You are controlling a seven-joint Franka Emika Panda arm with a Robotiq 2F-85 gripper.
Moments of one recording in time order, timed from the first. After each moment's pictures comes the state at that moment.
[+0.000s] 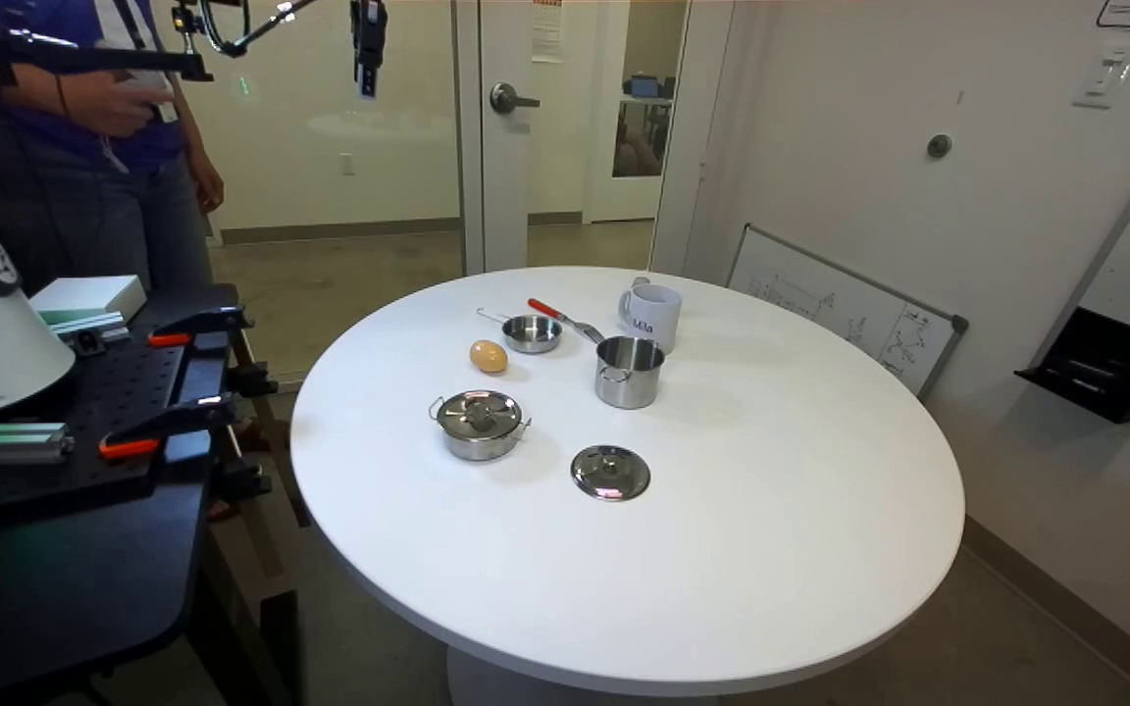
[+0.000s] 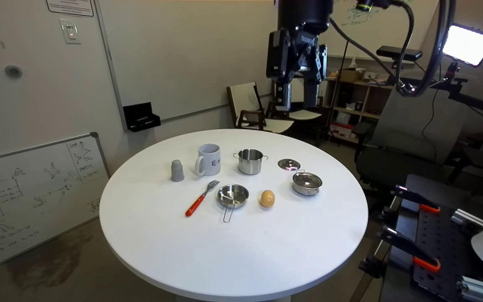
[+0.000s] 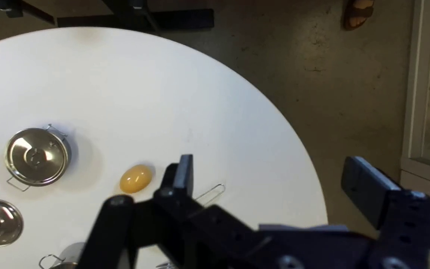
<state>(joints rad) 0.14 -0.20 0.20 -2.37 0.20 2.06 0.29</state>
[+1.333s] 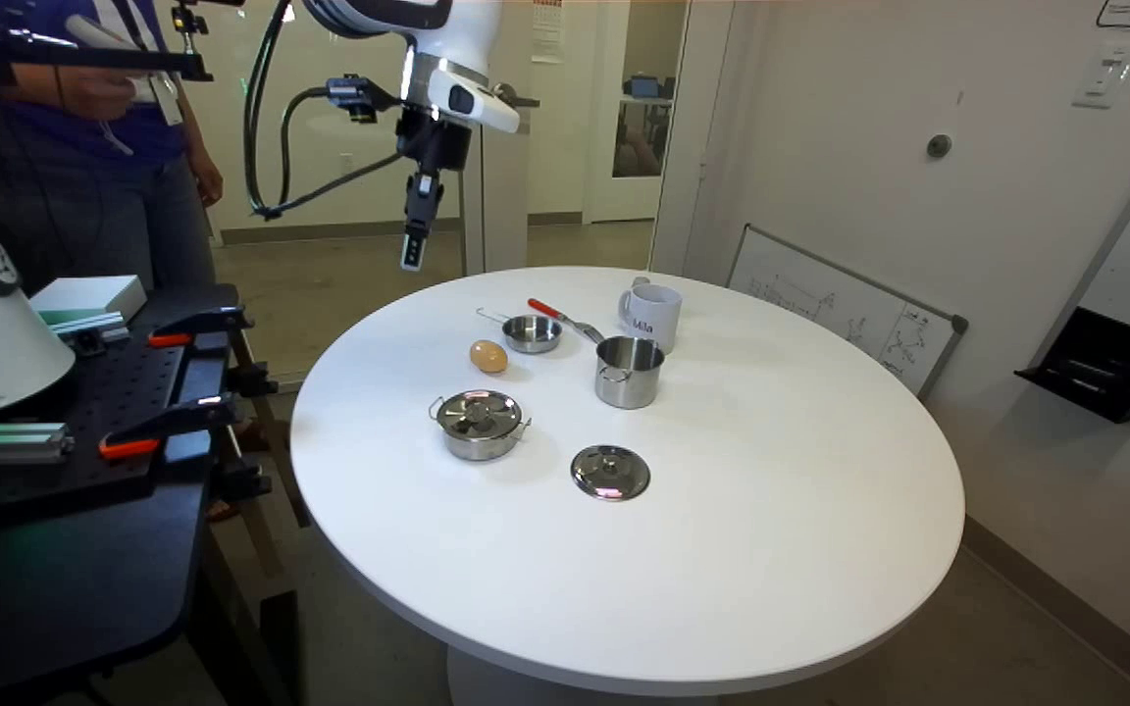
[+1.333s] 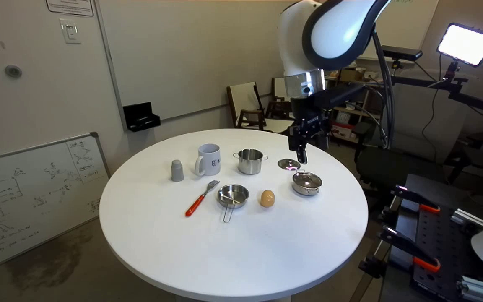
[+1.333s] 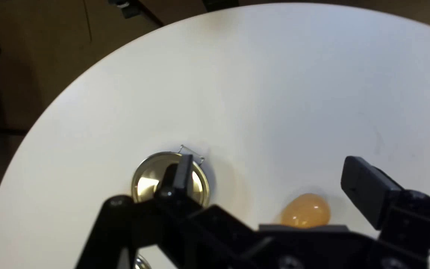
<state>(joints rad) 0.04 0.14 0.01 -2.43 -0.14 2.30 0.39</state>
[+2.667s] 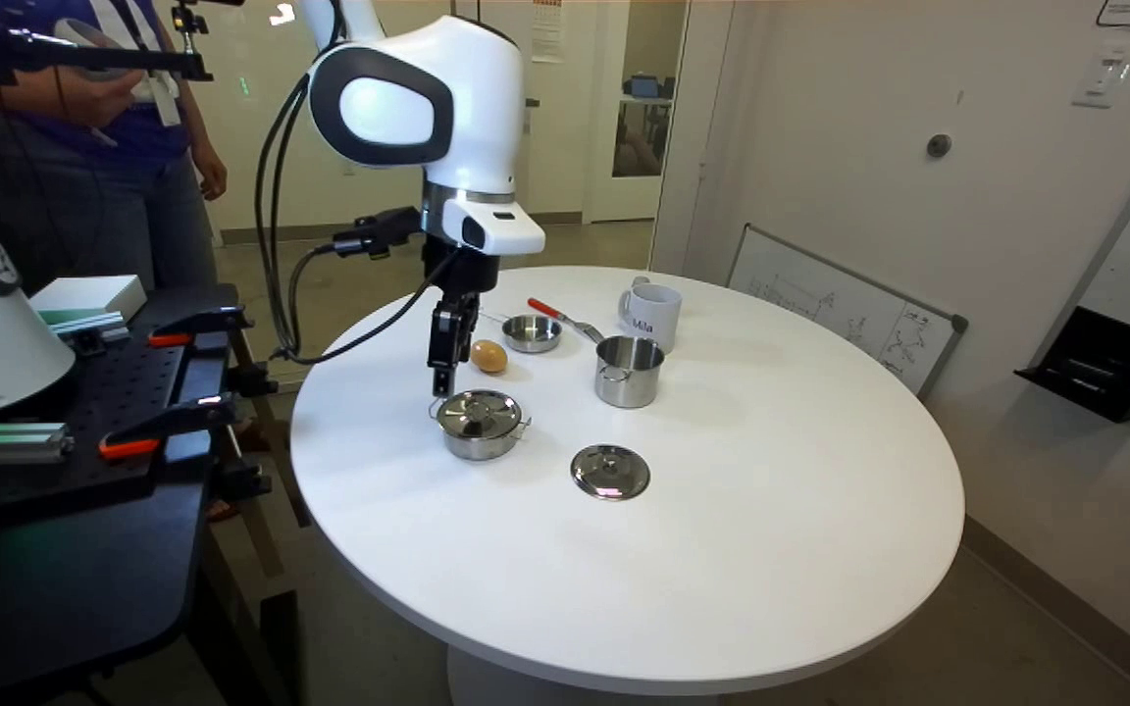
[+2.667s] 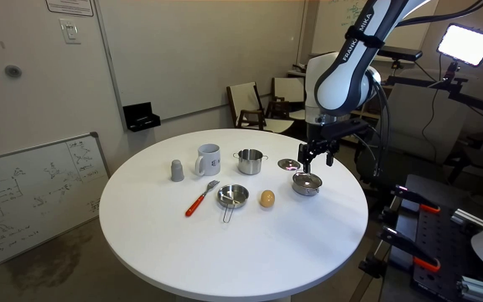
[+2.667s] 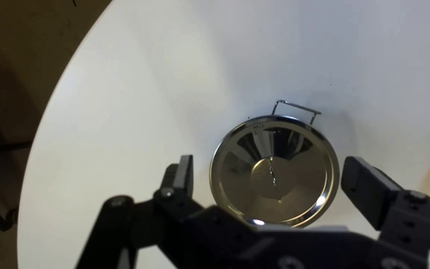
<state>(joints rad) -0.03 0.39 -0.18 -2.45 -0.08 2.73 0.32</state>
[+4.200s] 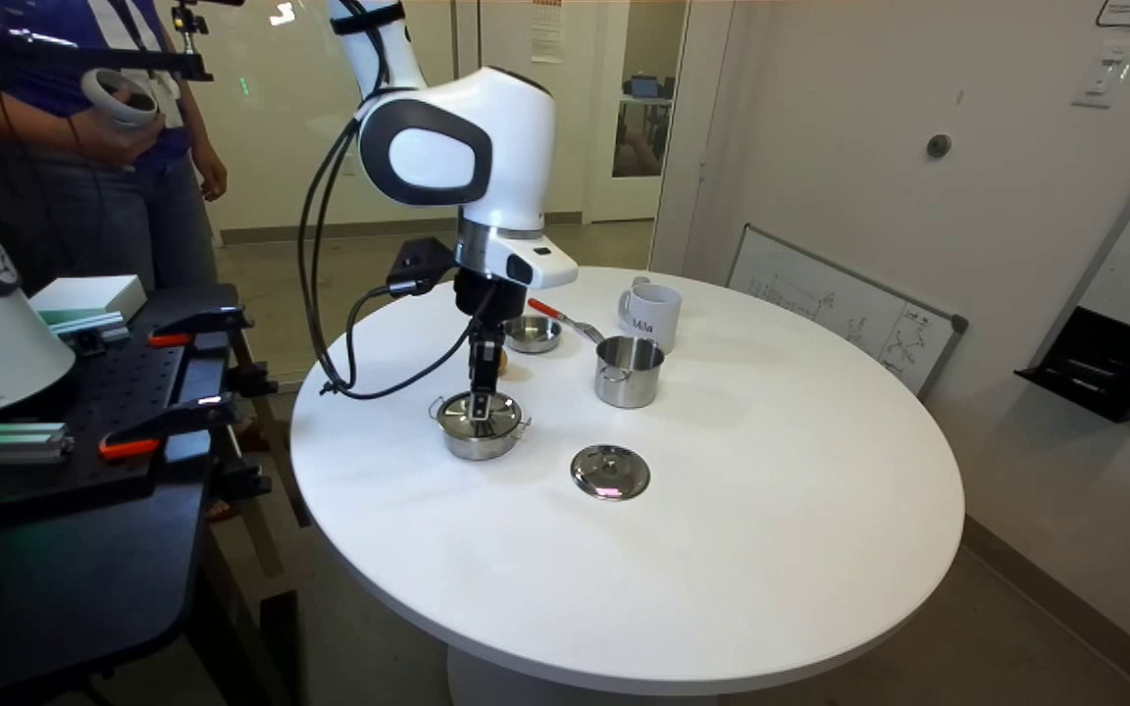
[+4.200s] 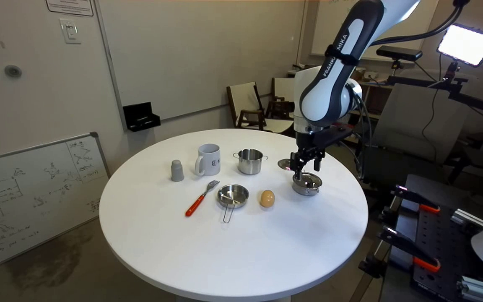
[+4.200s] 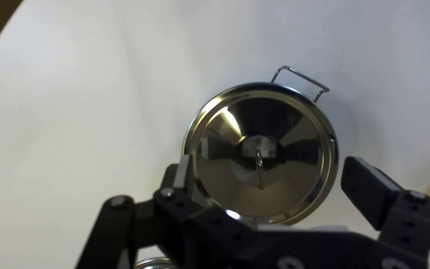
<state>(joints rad) -0.07 0.54 -0.13 -2.32 -0.05 2.73 0.14</state>
